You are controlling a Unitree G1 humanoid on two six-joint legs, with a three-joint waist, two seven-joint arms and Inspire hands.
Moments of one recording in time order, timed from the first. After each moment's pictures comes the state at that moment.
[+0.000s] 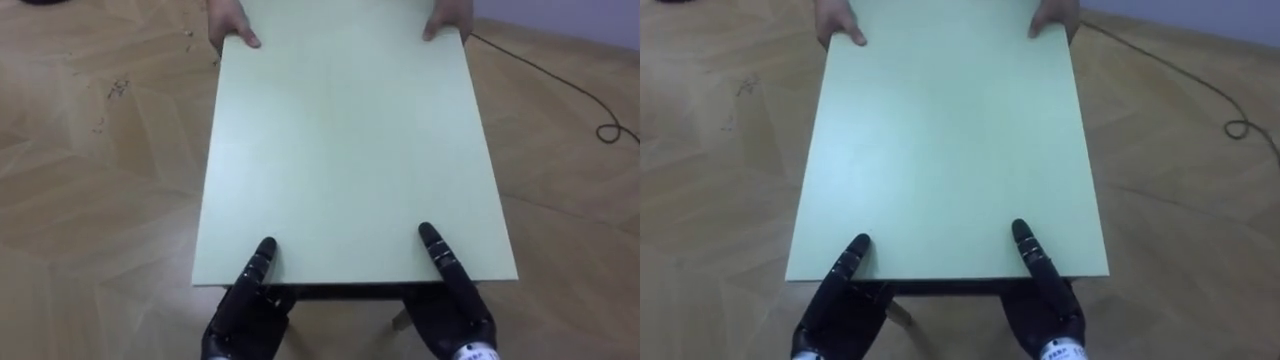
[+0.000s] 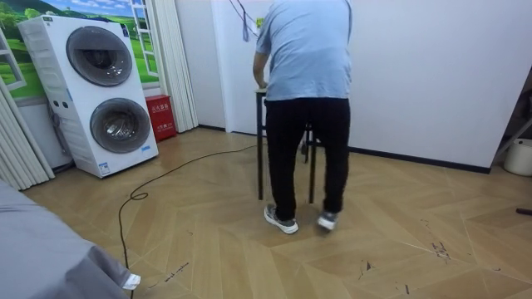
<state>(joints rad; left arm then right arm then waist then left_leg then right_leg) 0.40 0.14 -0.27 0.10 -1.22 0.00 -0.12 0.33 -0.22 0.25 0.14 1.35 -0.05 0.18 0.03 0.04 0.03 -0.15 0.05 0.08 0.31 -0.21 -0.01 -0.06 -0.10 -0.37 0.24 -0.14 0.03</state>
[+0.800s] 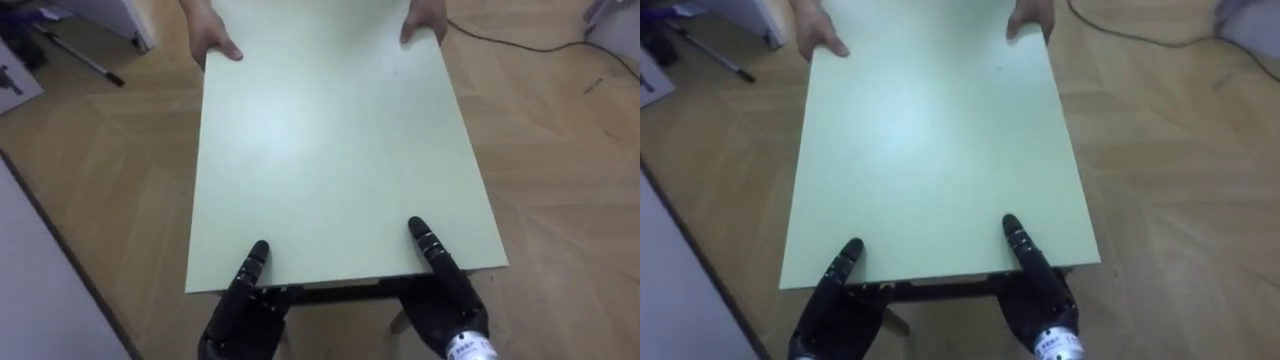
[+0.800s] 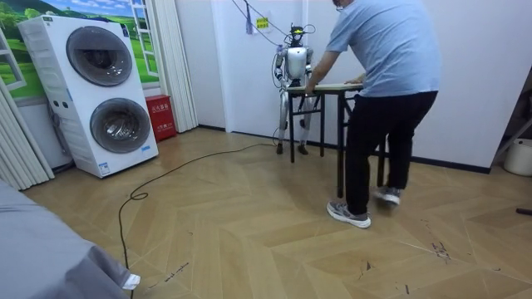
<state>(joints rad) 0.42 0.14 -0.26 0.09 -1.22 -0.01 -0.12 0.33 -0.18 0.25 0.14 1.31 -0.02 0.14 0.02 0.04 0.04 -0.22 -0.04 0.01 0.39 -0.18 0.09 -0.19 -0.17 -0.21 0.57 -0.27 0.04</state>
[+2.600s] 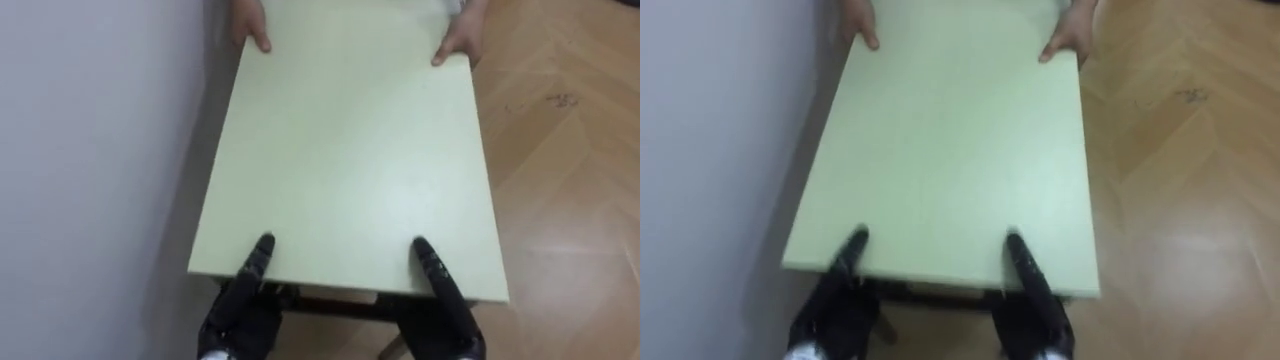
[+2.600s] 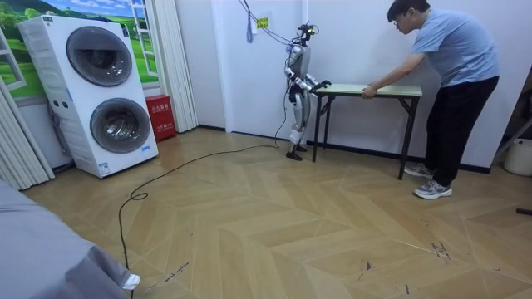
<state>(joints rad) 0.35 0.12 -0.23 0.13 -1.12 0.03 -0.07 0.37 -0.16 0.27 0.15 1.37 -0.07 0.13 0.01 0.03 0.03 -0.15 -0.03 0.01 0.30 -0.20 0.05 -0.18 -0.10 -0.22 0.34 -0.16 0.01</state>
